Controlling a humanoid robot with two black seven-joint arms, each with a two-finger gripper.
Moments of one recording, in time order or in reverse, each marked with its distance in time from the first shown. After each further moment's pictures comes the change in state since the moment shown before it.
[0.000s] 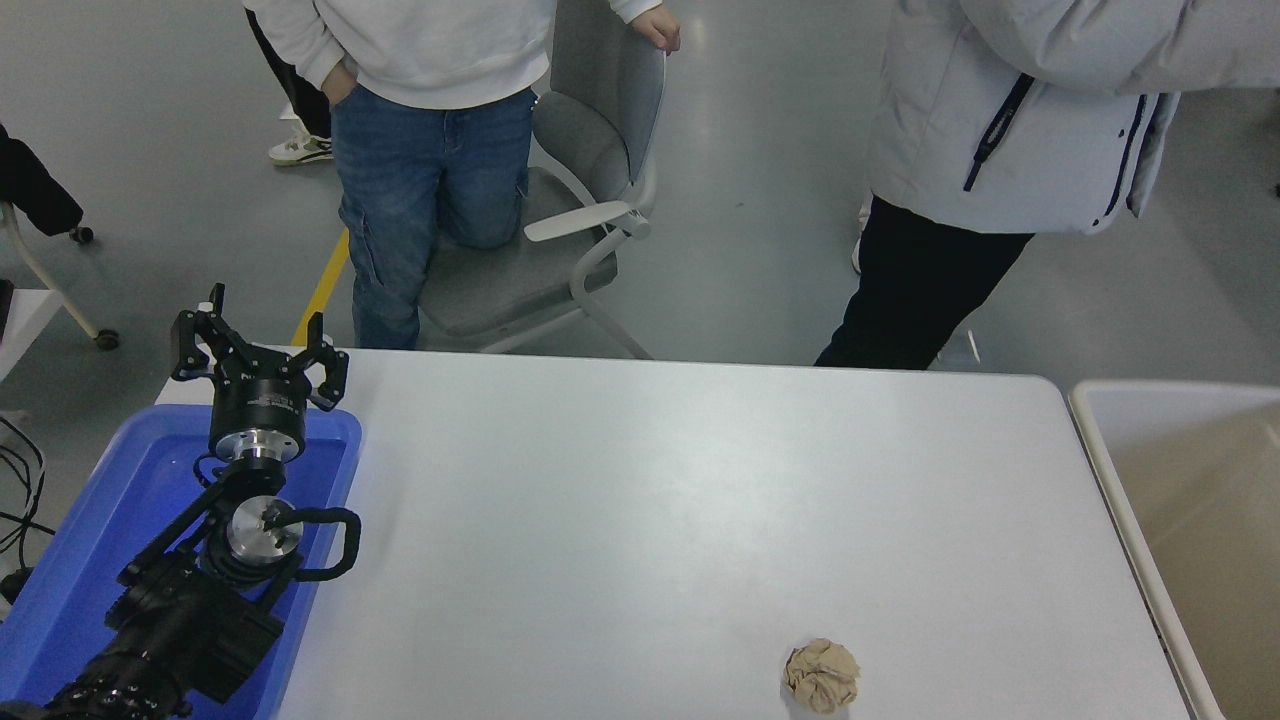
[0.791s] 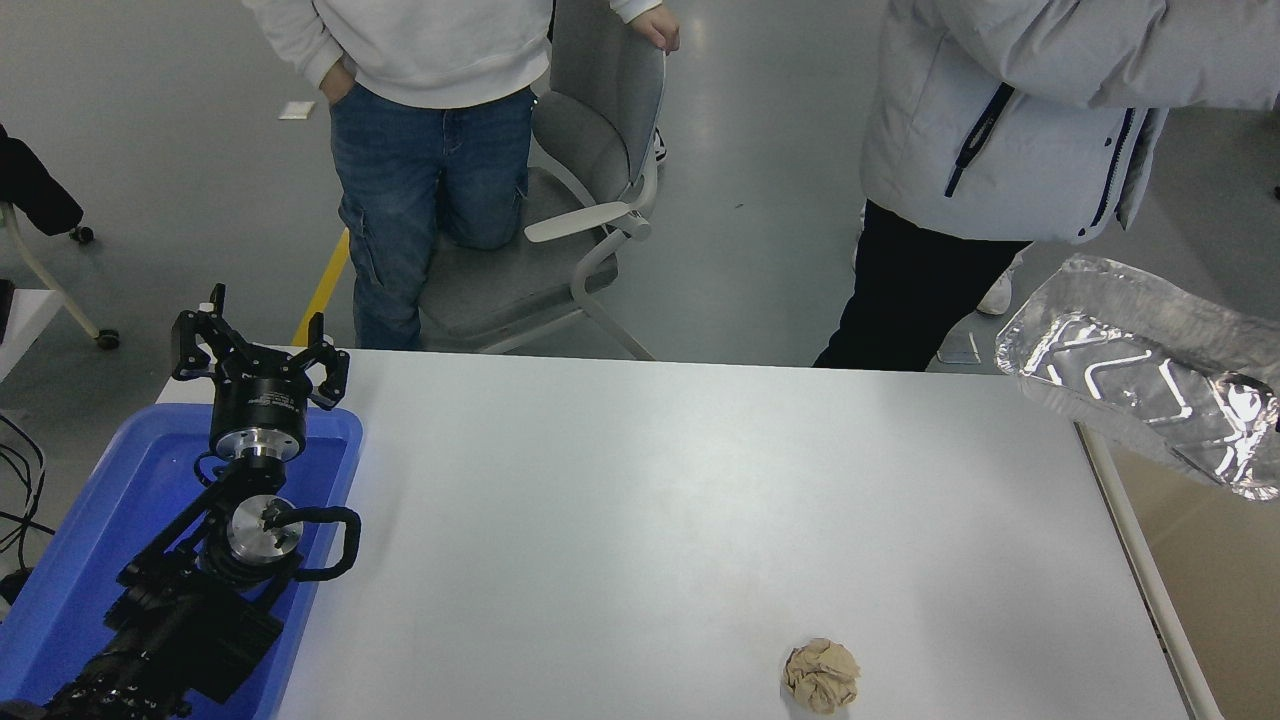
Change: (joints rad) left arm 0.000 0.000 0.000 0.000 0.000 0.000 0.000; right arm 0.755 -0.141 -0.336 0.433 -0.408 0.751 0.000
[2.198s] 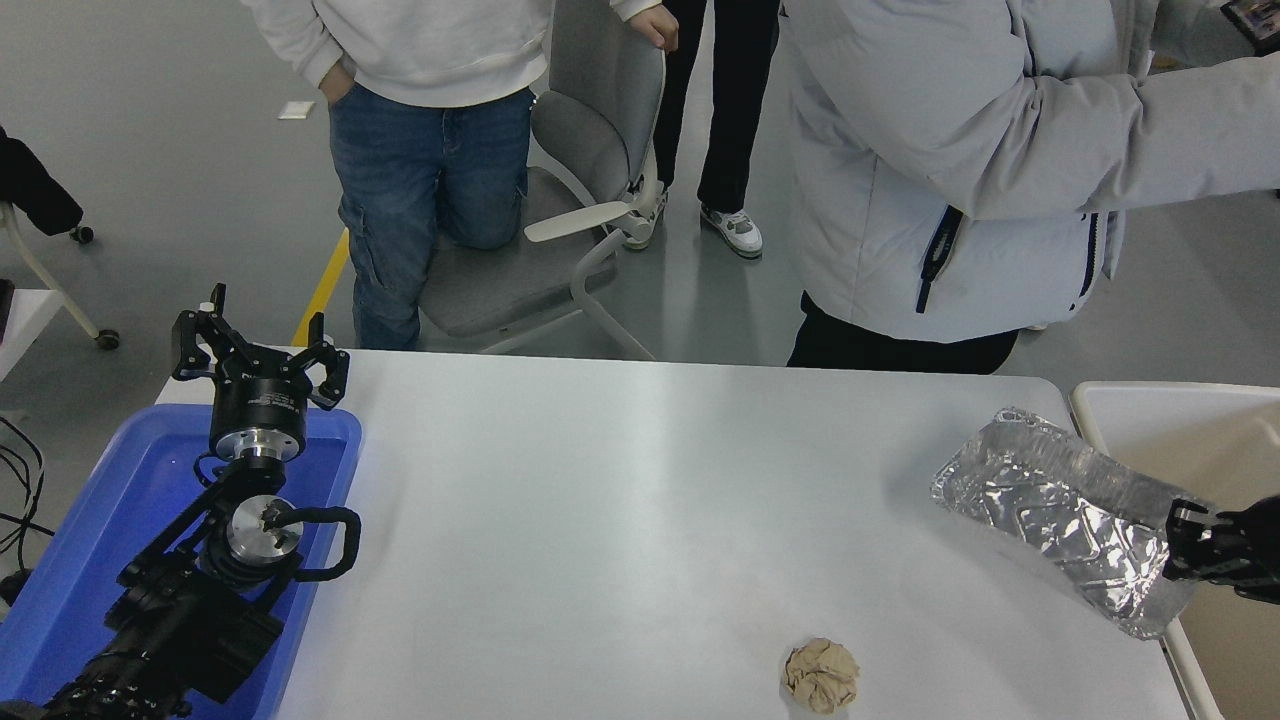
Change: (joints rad) left arm 0.000 0.000 0.000 0.000 0.000 0.000 0.000; right arm -0.574 0.160 0.140 0.183 0.017 -0.260 0.159
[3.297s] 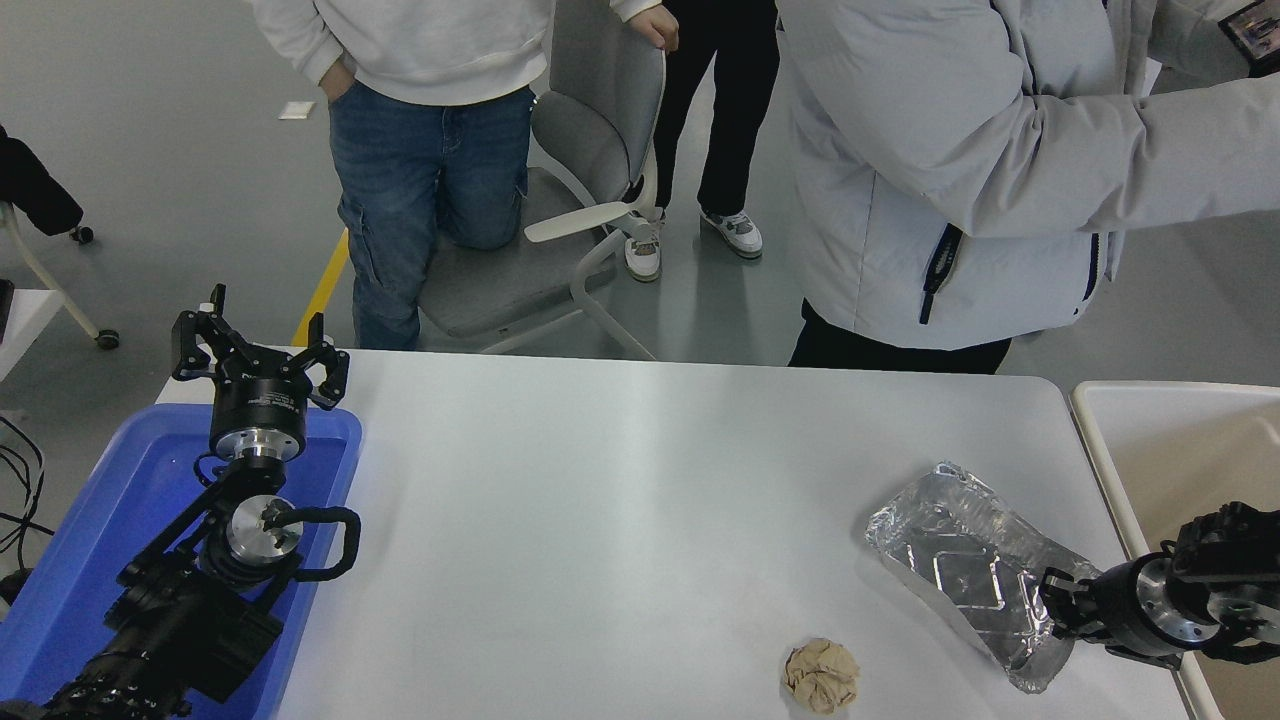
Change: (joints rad) left arm 0.000 0.000 0.000 0.000 0.000 0.000 0.000; right arm -0.372 0.342 0.064 -0.148 0.193 -0.261 0.017
